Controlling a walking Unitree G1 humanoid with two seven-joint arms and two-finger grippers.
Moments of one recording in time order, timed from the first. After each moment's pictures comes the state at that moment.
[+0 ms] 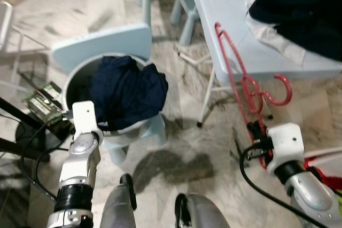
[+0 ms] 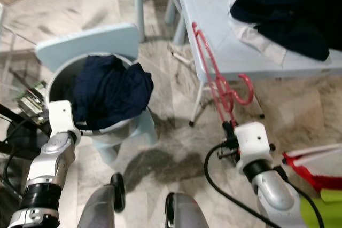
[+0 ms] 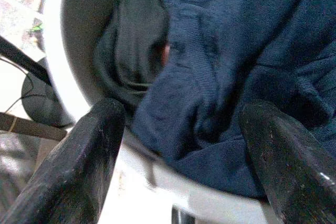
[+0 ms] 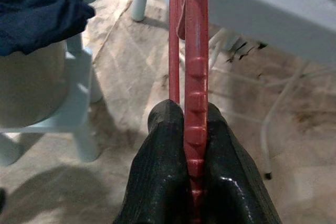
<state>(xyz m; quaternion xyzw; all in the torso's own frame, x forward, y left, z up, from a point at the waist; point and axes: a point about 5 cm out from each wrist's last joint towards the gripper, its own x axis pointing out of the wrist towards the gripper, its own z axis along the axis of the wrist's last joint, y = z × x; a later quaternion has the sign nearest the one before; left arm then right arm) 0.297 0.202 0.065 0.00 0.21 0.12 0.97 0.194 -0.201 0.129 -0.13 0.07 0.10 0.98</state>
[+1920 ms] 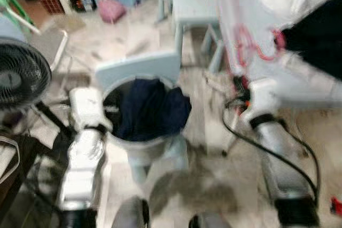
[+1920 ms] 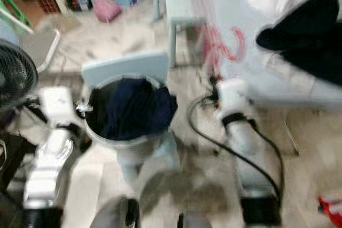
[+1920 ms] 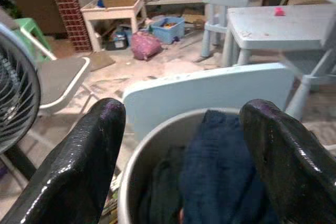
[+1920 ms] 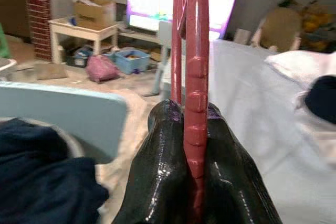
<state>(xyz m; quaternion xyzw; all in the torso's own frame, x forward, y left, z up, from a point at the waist) 0.277 0.166 0.133 0.02 0.00 0.05 1.00 0.290 -0.174 0.151 -0.10 -0.09 0.08 0.99</state>
